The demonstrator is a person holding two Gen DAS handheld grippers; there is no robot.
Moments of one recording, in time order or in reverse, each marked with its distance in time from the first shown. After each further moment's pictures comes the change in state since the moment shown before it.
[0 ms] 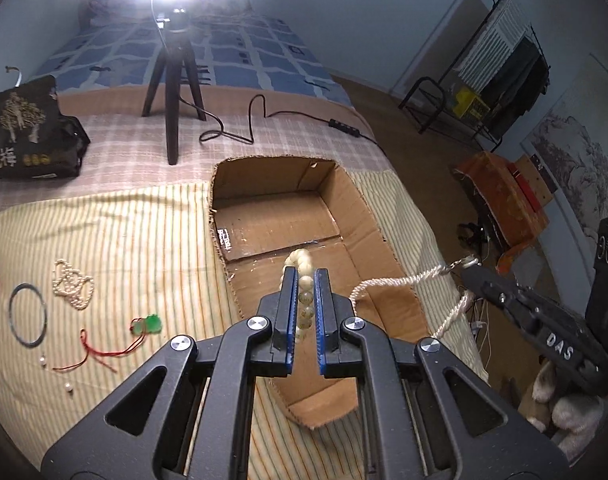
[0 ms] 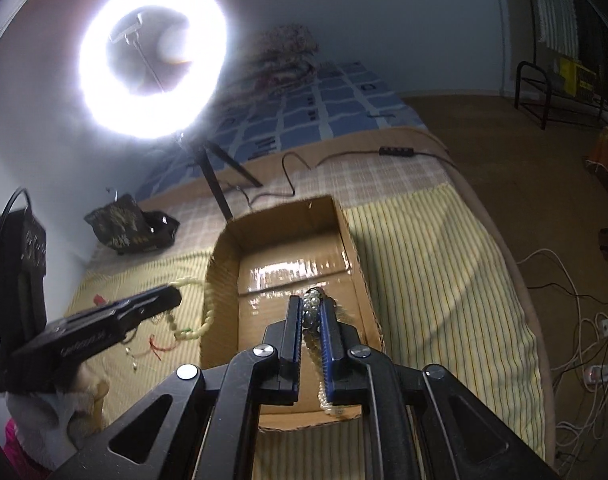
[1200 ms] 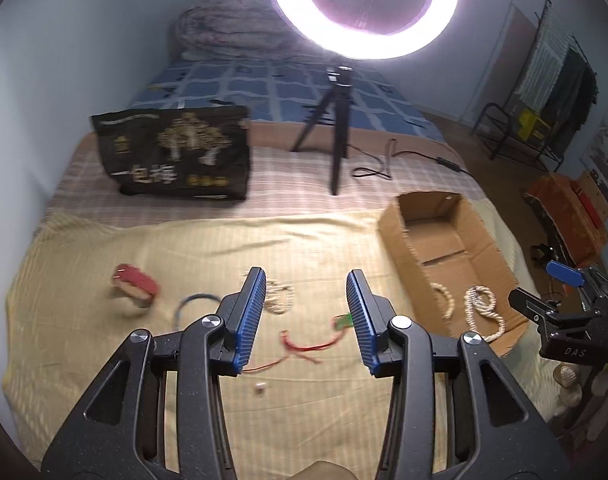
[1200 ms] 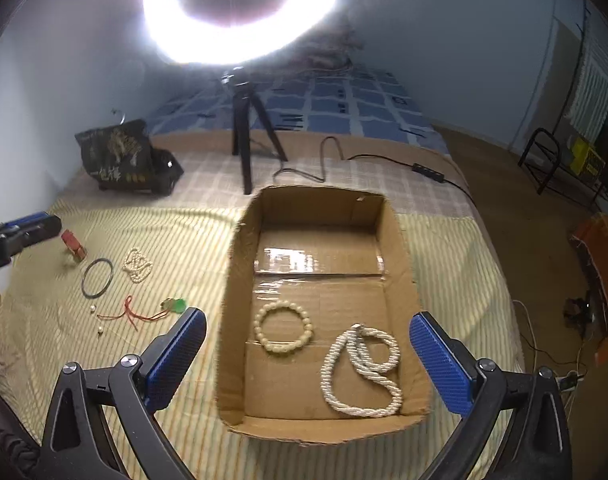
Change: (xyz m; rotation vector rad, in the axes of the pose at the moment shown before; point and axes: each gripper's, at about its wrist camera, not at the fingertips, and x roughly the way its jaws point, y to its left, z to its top) left arm -0.112 0.129 -0.017 -0.005 -0.125 0.285; right arm 0.037 0.102 -0.015 -0.277 0.031 -0.164
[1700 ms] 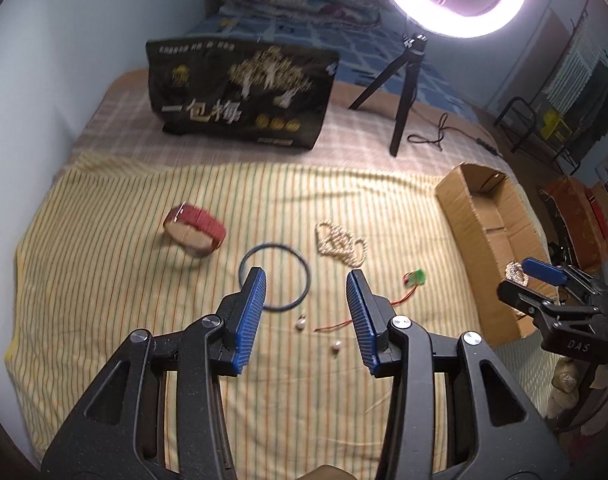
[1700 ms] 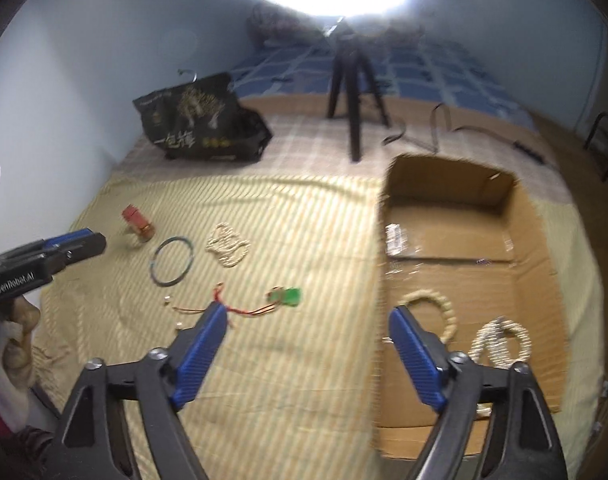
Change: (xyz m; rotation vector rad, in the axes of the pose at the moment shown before) left arm 0.017 0.078 -0.030 -0.088 0.138 0.024; right arm 0.043 0.080 -0.001 -0.011 0.123 0.243
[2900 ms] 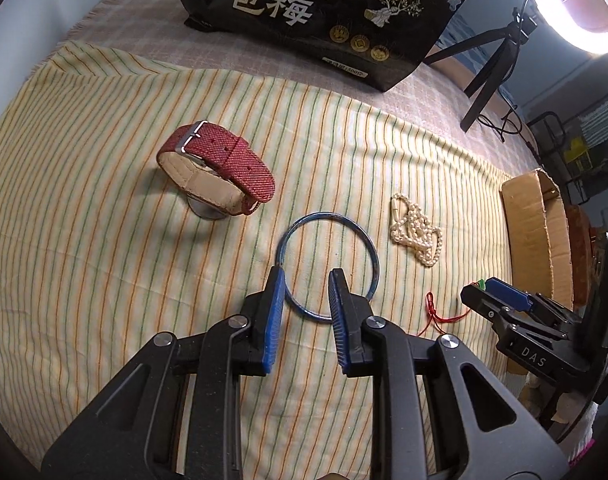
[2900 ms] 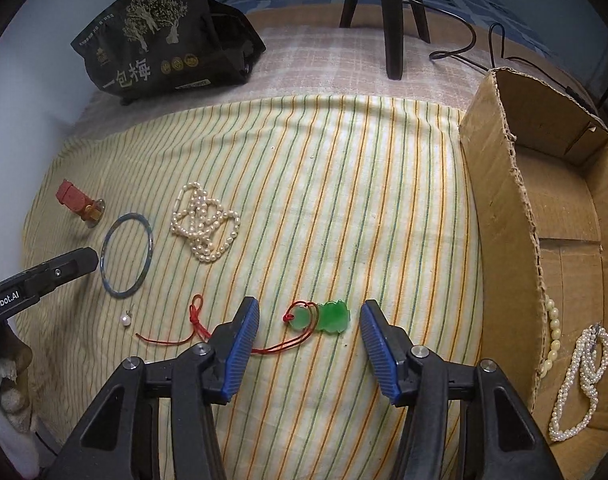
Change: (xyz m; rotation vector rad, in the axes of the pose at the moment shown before) left arm 0.095 0.058 0.004 -0.206 0.211 -0.031; right arm 0.121 0.022 0.018 0.058 0.230 -0.034
